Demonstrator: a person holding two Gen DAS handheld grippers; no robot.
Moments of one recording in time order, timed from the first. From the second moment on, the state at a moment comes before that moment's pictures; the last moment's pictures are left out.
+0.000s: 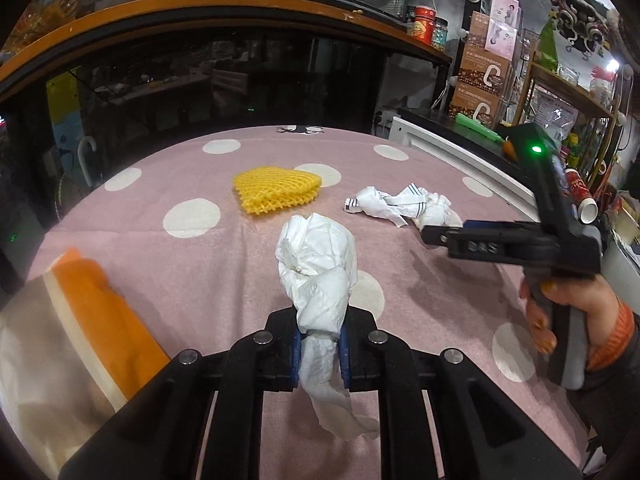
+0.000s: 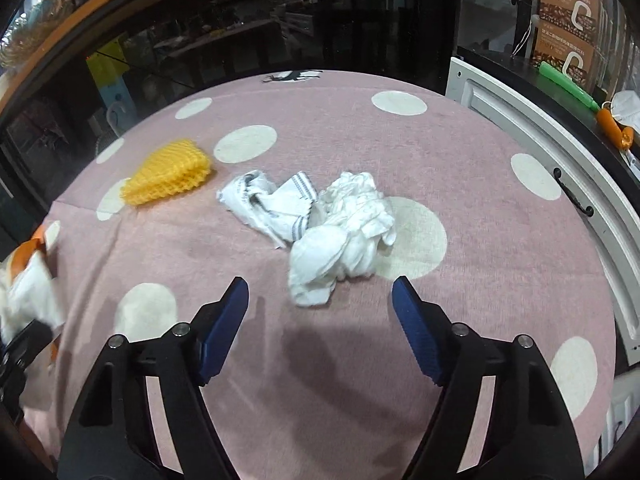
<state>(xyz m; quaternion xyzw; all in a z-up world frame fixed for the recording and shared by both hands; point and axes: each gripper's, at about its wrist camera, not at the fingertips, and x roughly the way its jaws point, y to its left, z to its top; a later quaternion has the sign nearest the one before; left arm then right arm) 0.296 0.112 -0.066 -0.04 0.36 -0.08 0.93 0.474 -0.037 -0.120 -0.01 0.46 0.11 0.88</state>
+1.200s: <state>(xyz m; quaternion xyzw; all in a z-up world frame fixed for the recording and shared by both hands) 0.216 0.063 -0.066 -0.05 0.35 -0.14 0.92 0.297 -0.124 -0.068 0.06 0.37 0.08 0.92</state>
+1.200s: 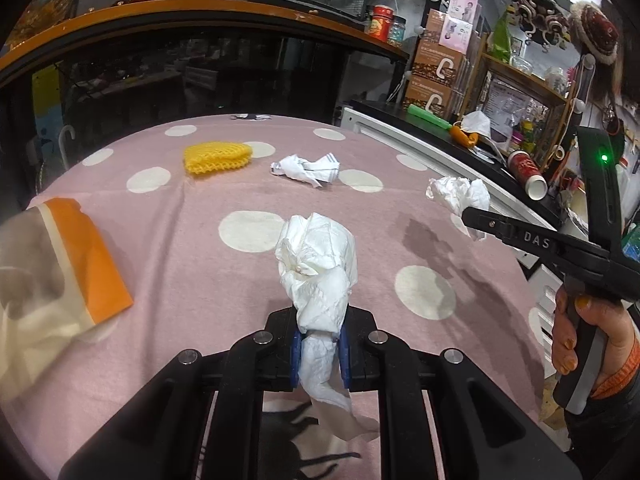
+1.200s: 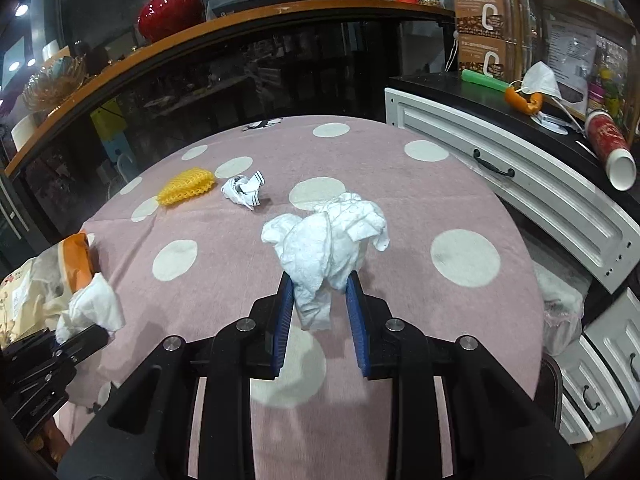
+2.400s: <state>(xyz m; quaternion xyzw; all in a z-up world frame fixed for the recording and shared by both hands) 0.160 -0.077 -0.063 0.04 0.33 -0.31 0.89 0.155 -0.315 -0.133 0.13 0.42 -0.11 0.89</state>
